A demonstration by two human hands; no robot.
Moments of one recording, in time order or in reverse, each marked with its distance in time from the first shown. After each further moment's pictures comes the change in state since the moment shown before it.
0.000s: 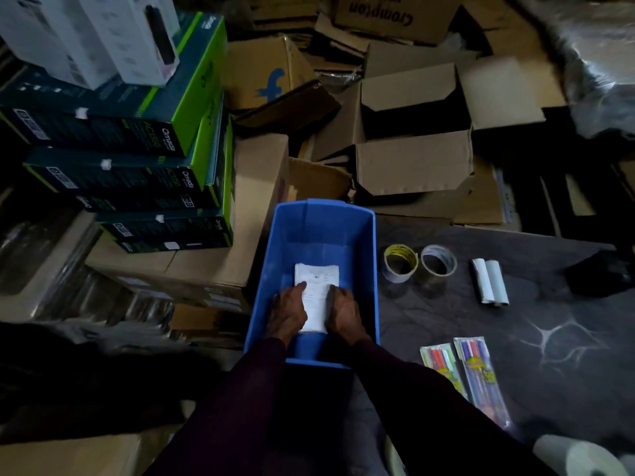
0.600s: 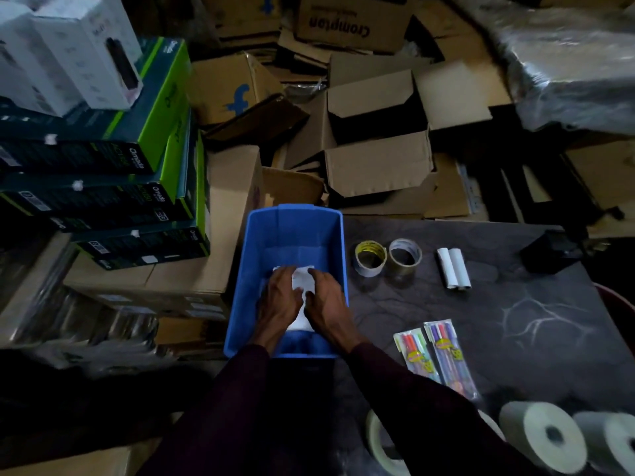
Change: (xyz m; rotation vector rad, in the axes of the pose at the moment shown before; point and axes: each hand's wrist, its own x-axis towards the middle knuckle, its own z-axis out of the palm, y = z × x) left_hand -0.018 0.039 -0.005 -0.153 0.216 0.224; right_hand -0.066 -0.041 -0.044 -0.210 0.170 -0.441
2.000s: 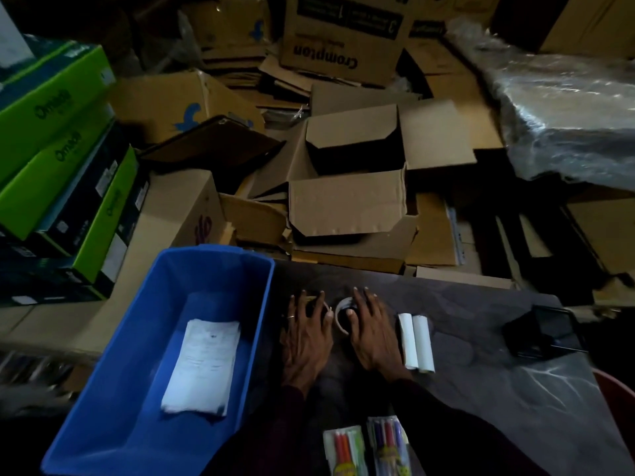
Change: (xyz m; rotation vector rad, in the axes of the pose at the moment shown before) left_hand 0.080 0.127 0.192 0.358 0.044 -0.007; right_hand 0.138 0.239 -0.134 -0.395 0.071 -0.177
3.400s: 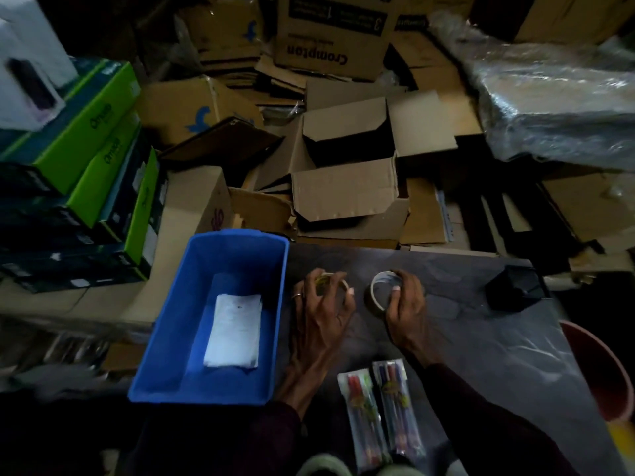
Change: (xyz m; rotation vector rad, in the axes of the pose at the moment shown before) left_hand -0.103 0.024 -0.118 -0.217 0.435 0.291; right_hand -0.077 -0.049 -0.094 0.267 0.441 0.019
